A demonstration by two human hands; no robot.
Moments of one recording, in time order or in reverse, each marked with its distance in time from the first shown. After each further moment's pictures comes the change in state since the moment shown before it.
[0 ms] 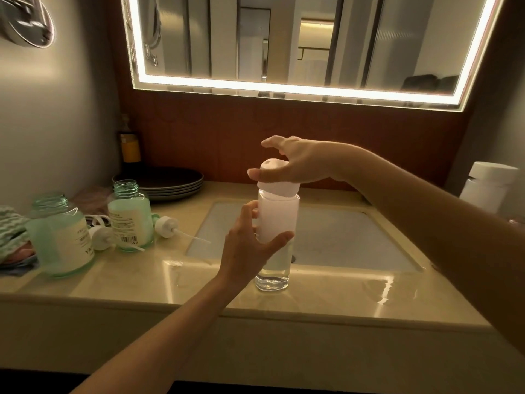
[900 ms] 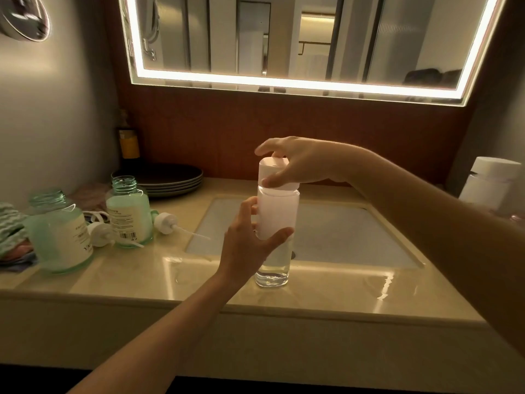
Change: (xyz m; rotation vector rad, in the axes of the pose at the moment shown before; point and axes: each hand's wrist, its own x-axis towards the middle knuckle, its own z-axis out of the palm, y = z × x) left_hand -0.002 0.002 0.000 0.014 0.012 -0.019; right_hand -0.002 0.003 0.005 0.056 -0.010 -0.116
